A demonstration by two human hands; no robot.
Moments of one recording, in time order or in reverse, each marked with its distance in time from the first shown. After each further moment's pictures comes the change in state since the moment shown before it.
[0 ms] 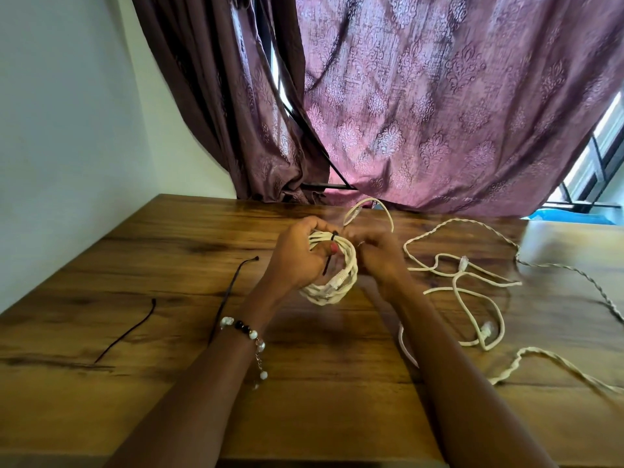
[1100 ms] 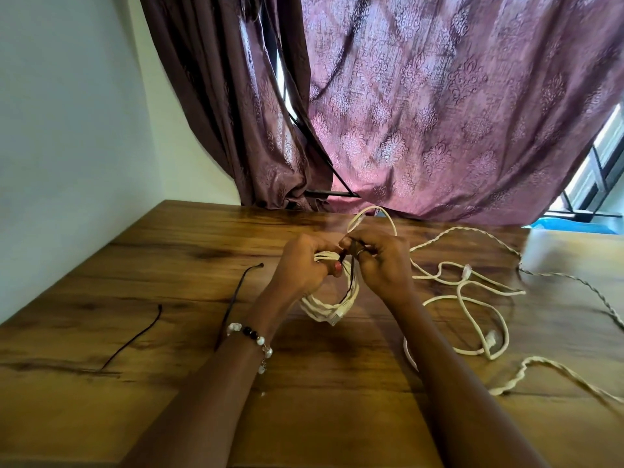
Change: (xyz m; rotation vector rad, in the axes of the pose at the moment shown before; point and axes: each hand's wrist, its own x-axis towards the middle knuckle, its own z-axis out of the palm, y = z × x) left_hand 0.002 -0.006 -0.001 0.053 -0.120 -0.065; right_hand -0.013 -0.013 -0.002 -0.477 0.100 -0.833
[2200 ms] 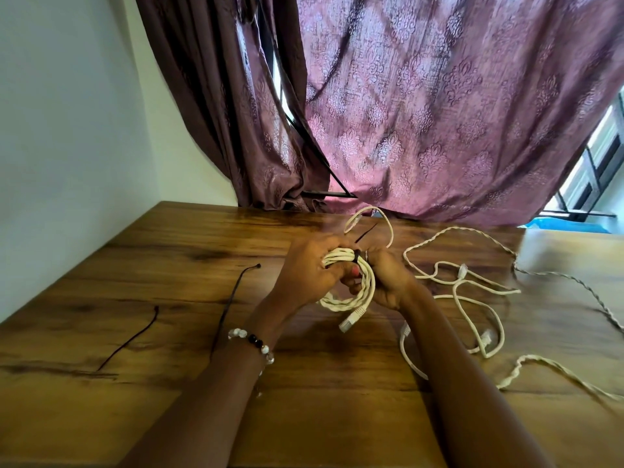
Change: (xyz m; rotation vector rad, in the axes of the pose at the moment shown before) left_hand -0.014 0.014 0.004 -0.002 0.105 0.450; right_hand 0.002 -0.008 -0.009 0.933 -0.436 1.008
